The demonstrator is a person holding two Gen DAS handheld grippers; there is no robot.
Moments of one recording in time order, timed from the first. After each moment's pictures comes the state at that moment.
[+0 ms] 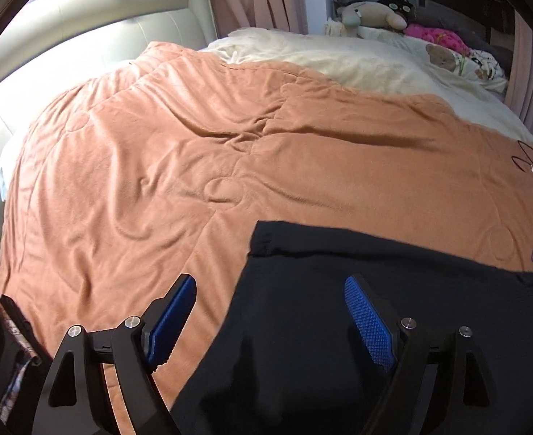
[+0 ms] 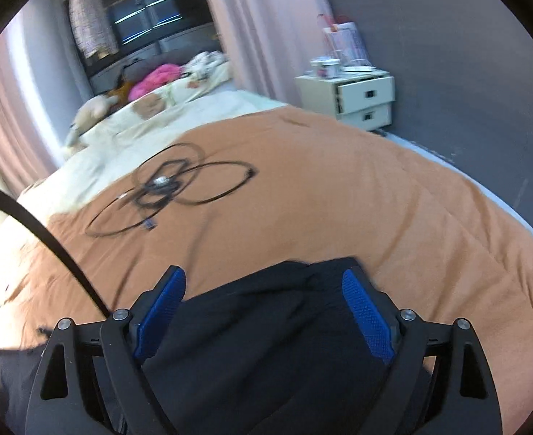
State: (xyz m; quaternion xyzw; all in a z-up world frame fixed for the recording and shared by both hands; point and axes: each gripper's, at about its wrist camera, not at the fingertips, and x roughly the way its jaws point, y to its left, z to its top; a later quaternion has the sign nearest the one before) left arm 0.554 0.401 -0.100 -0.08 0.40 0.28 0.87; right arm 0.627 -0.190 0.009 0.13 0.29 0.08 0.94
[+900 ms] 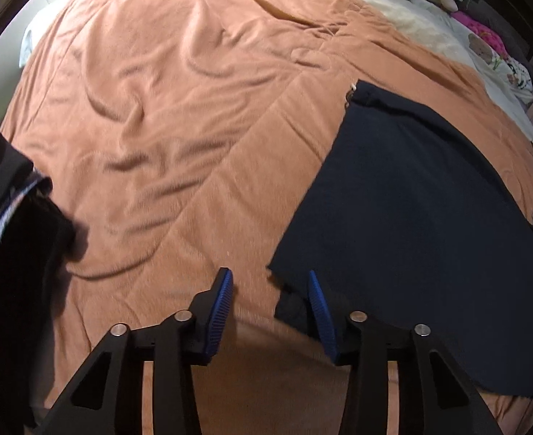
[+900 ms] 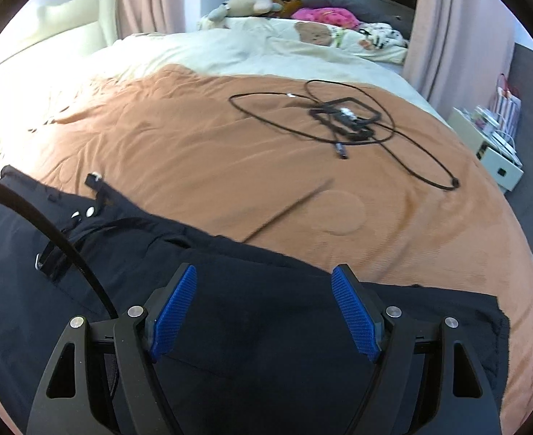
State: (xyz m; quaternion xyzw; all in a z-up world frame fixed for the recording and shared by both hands) left arm 0.422 0.434 -0.166 -0.22 0.49 0.27 0.80; right arm 0.646 -0.040 -0.006 -0.12 0.33 0.27 0.90
